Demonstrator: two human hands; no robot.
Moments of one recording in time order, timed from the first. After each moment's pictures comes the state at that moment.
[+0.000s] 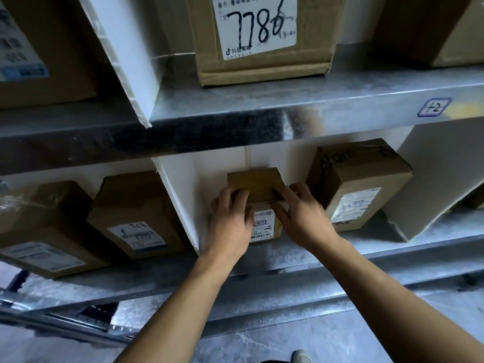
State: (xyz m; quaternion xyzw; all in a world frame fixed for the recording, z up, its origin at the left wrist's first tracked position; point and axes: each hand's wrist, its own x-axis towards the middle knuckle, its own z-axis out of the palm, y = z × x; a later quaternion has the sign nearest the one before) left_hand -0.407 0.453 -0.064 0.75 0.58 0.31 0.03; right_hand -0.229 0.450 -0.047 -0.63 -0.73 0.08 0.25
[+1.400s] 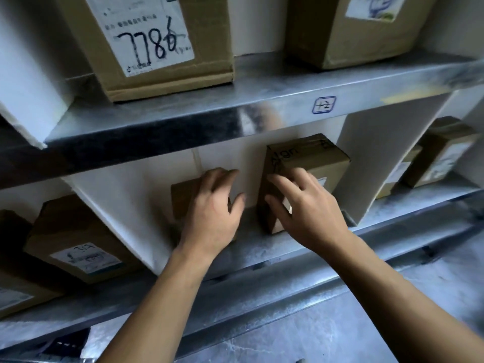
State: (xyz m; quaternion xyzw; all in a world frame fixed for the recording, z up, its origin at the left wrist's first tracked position) left_hand -0.343 0.436 0.006 0.78 0.50 0.37 0.04; right_hand -0.154 0.394 0.004 -0.59 -0.73 -0.13 0.32
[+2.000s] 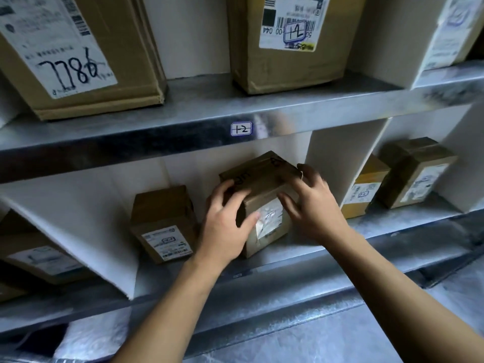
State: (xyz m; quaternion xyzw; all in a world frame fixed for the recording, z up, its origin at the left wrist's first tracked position) left_hand -0.230 0.421 -0.011 0.76 0.51 0.39 0.15; right_hand -0.023 0.424 -0.013 -0.61 -0.71 -0.01 0.35
